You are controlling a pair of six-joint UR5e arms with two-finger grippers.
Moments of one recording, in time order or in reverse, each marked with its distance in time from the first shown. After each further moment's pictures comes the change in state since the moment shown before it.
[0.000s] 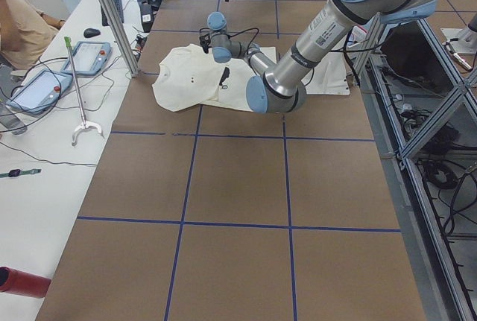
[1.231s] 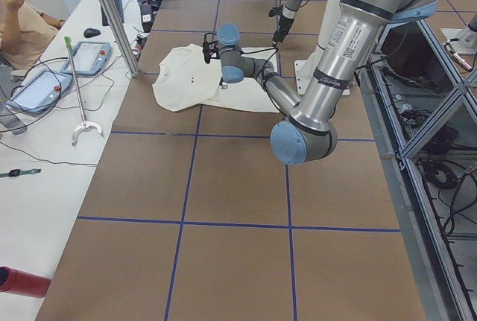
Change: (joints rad) left arm -0.074 0.337 -0.387 0.017 0.005 0.163; right arm -0.830 0.004 0.200 -0.382 -0.792 0.658
